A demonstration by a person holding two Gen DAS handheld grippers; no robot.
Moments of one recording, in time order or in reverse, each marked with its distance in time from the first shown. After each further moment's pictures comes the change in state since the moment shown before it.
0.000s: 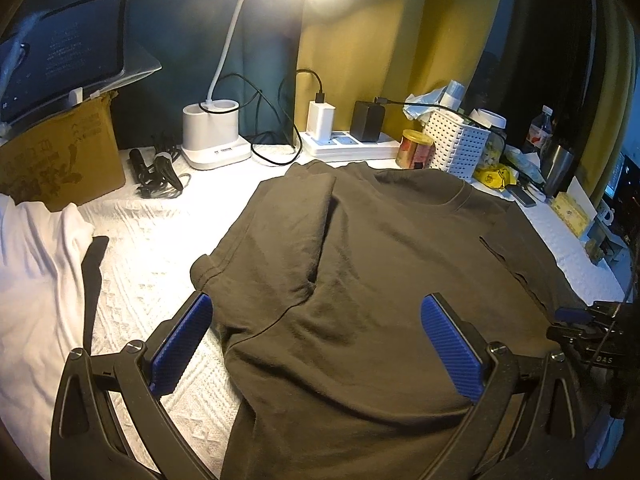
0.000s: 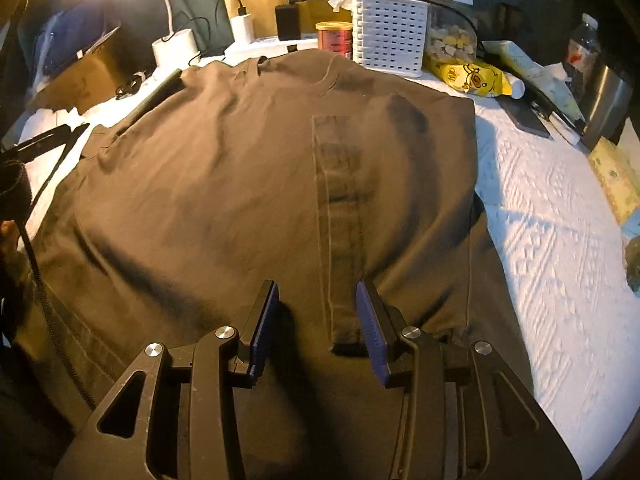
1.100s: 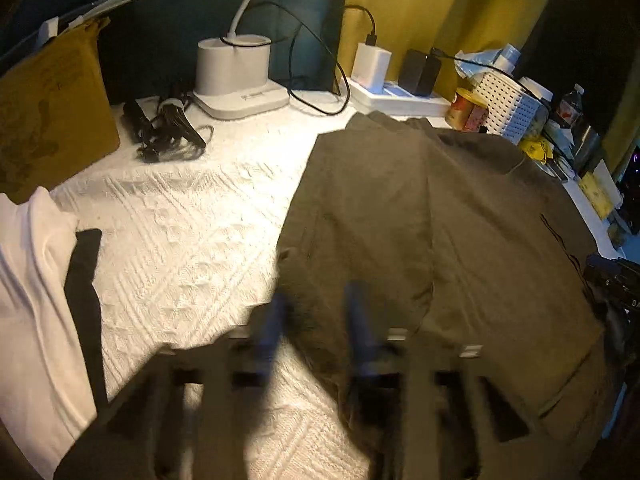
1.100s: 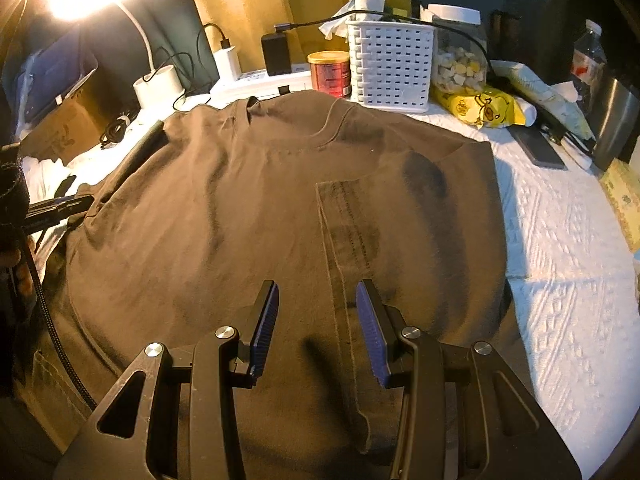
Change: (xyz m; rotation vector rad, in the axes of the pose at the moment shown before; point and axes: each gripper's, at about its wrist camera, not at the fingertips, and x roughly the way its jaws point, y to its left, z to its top) left arm 0.059 0.071 0.010 0.005 0.188 -0.017; right arm 0.024 0.004 0.053 0.062 -0.068 0.011
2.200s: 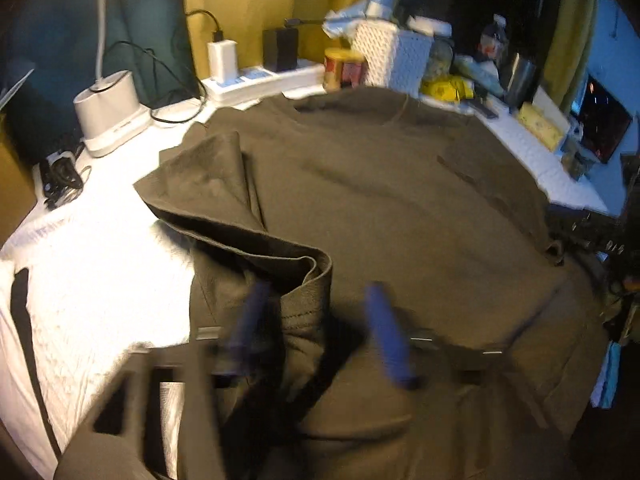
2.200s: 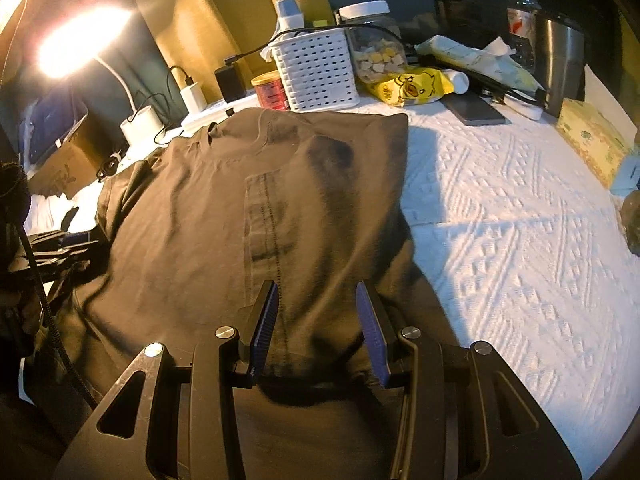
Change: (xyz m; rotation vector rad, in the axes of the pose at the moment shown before) left arm -0.011 -0.117 -0.008 0.189 0.038 -0.109; right arm -0.033 -0.072 -0.048 0.135 -0.092 0.038
